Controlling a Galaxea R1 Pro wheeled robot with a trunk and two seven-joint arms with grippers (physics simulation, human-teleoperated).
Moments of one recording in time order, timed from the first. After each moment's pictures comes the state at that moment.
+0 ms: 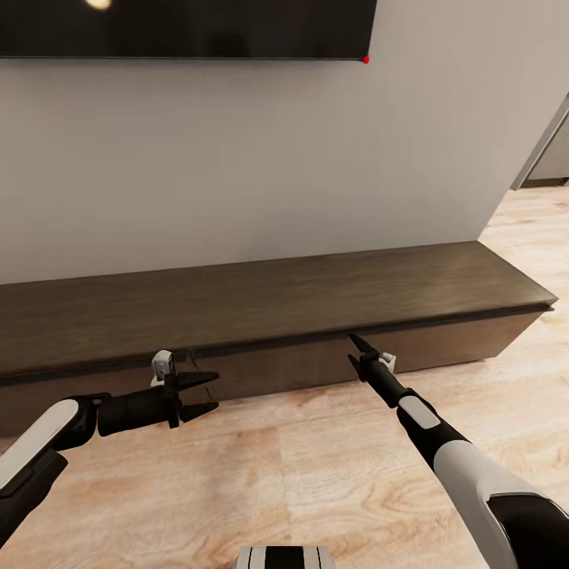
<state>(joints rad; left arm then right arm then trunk) -0.48 0.52 -0.31 -1.47 1.95 1.00 -0.01 -0.87 -0.08 0.07 -0.33 -1.24 0.29 0.73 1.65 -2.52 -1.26</state>
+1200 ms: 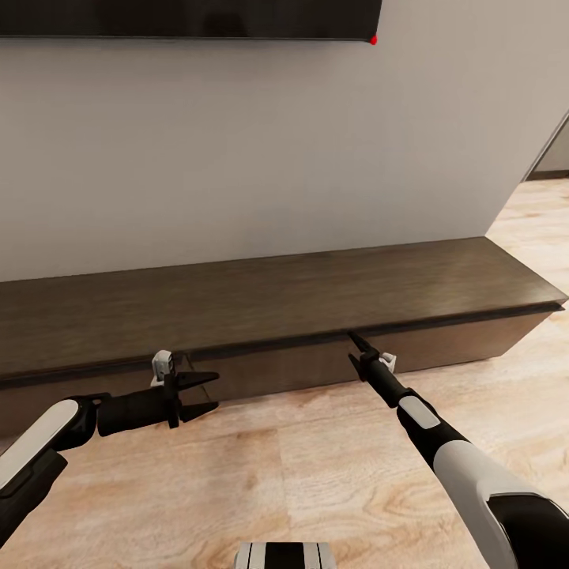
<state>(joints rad) -0.47 0.52 -0.31 -1.46 1.95 1.00 -0.01 -0.87 -0.08 0.07 -0.33 -1.24 0.28 0.73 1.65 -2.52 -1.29</state>
